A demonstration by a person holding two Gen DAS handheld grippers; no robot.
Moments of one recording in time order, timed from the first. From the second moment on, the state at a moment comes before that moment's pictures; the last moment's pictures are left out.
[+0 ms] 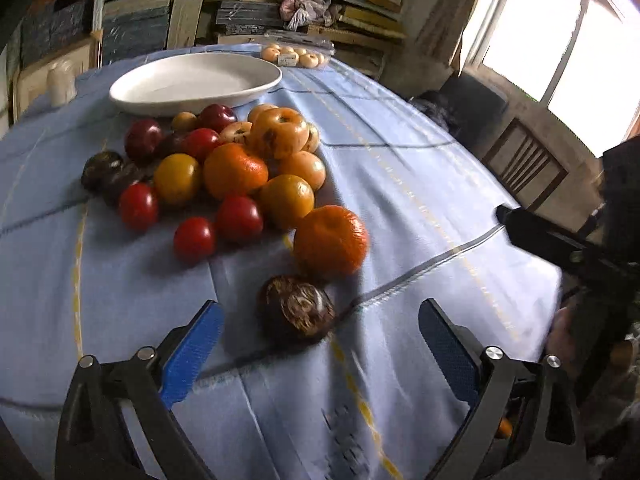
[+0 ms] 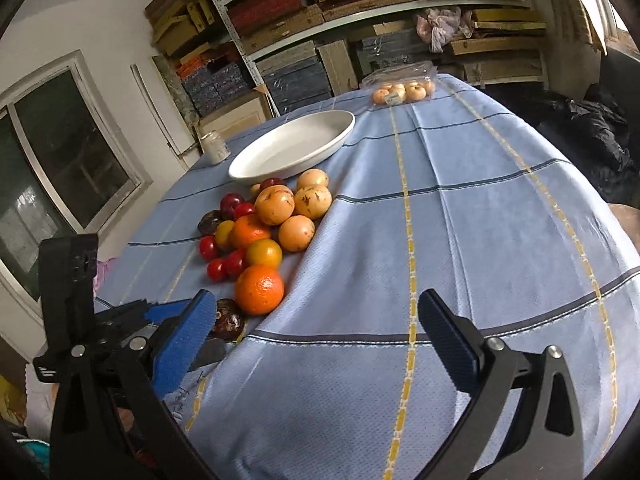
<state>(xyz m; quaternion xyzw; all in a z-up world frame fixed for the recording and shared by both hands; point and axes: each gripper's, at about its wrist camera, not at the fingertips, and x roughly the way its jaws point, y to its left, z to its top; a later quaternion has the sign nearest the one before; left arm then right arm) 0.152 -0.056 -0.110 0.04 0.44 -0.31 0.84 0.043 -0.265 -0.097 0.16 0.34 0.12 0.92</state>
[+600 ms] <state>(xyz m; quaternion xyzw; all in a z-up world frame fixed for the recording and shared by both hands) 0.153 -0.054 -0.117 0.10 0.44 -0.29 0.85 0.046 -0.263 -0.101 0.15 0.34 0.10 0.92</state>
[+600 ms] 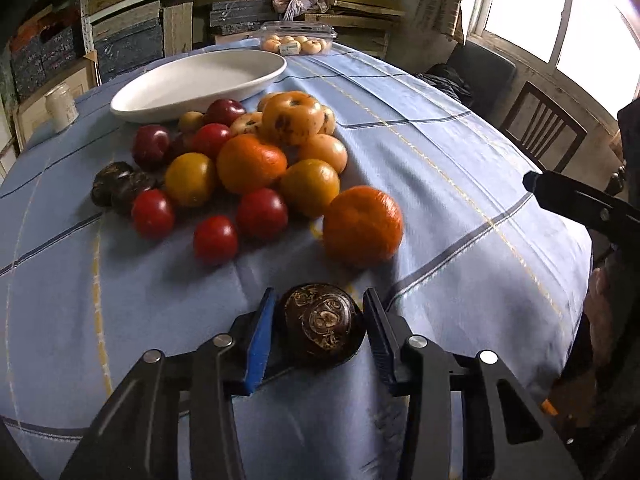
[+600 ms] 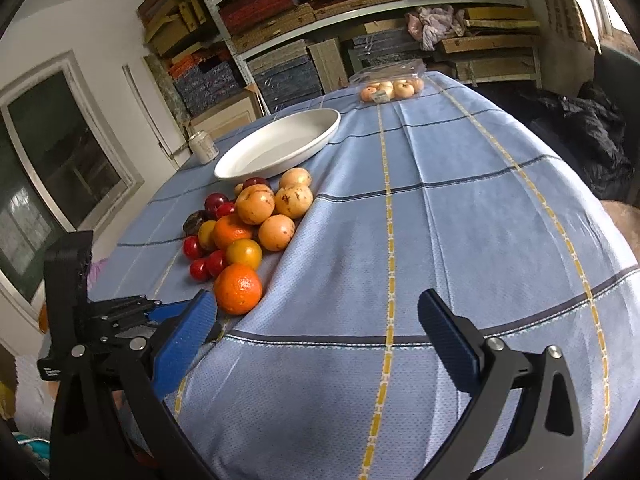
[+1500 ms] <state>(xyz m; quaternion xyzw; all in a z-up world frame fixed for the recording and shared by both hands) 0.147 0.035 -0.117 0.05 0.41 -0.23 0.88 0.117 -0.149 -0.132 -0.02 0.42 0.16 0.89</state>
